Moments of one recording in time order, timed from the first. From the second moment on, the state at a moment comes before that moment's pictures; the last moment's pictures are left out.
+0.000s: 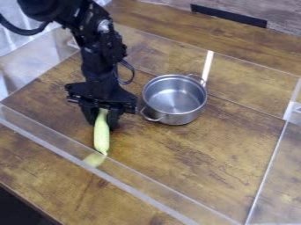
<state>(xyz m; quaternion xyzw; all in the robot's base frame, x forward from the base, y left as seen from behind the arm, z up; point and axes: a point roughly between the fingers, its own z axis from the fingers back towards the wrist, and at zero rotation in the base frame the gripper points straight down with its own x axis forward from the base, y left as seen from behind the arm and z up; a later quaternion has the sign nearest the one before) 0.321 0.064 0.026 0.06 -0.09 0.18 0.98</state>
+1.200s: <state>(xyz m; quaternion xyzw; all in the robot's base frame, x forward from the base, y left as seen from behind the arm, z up) 0.319 0.079 0.026 0.06 -0.06 0.18 0.98</state>
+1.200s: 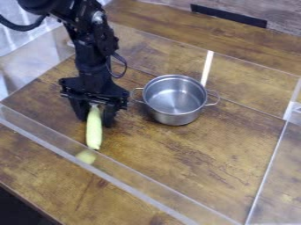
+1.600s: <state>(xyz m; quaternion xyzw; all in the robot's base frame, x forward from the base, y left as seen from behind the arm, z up) 0.318 0.075 0.026 0.05 -0.06 0.15 0.99</state>
